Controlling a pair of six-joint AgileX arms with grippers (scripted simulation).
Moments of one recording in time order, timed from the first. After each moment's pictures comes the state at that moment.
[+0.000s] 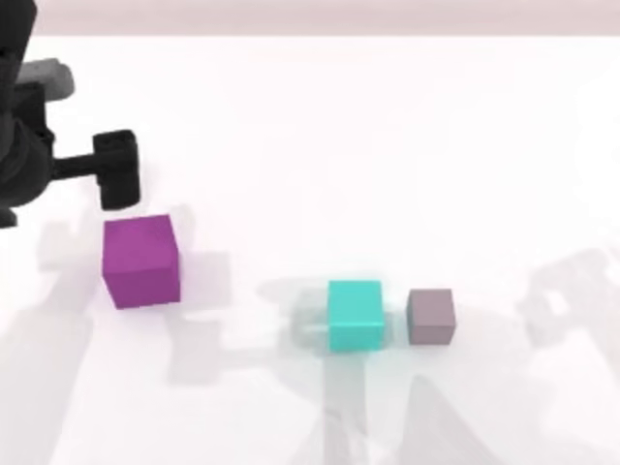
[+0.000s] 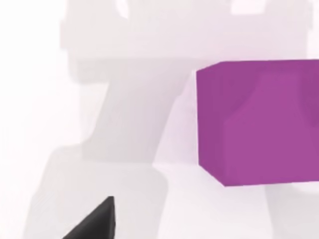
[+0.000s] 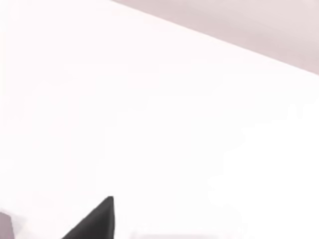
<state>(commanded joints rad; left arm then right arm) -0.20 1.48 1.15 -0.87 0.00 -0.30 0.17 0.56 0.51 -0.34 -0.05 -0.23</state>
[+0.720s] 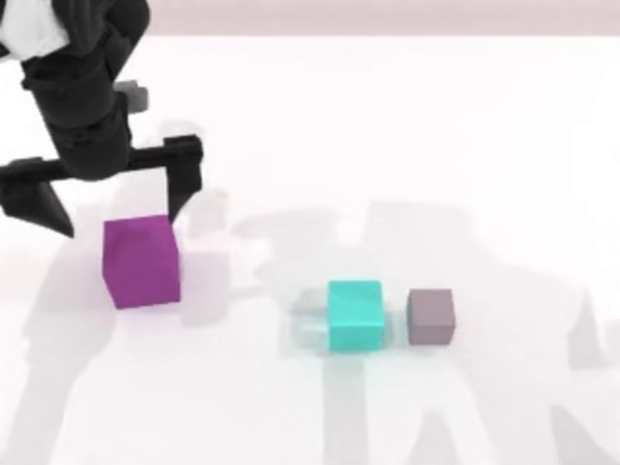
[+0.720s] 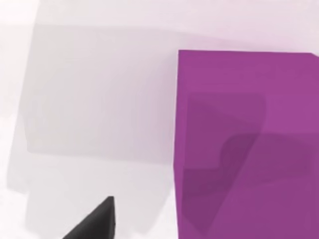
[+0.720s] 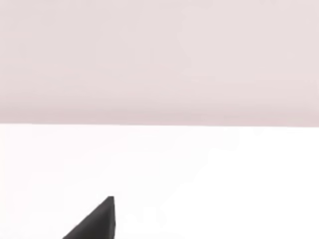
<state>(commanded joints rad) -0.27 1.98 1.56 -1.16 0.00 -0.41 0.01 0.00 0.00 0.00 0.00 0.00</state>
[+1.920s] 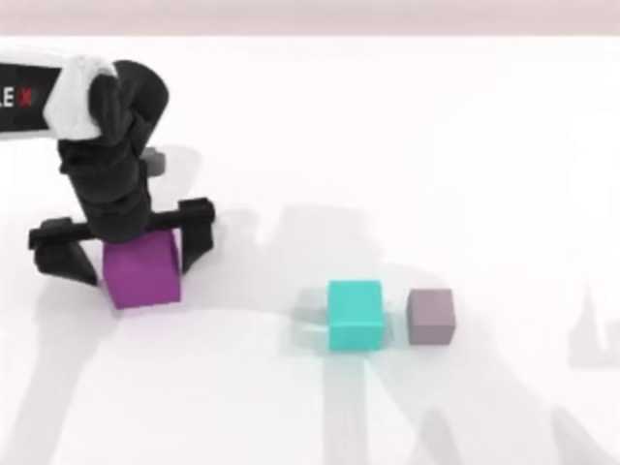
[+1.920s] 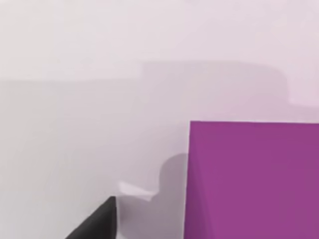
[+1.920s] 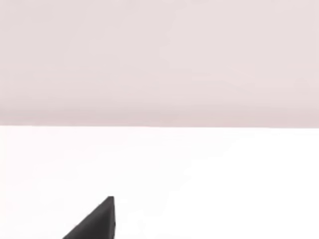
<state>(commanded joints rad) -0.27 2.09 1.35 -0.84 0.00 -0.41 0.01 0.00 0.00 0.00 0.00 0.00</state>
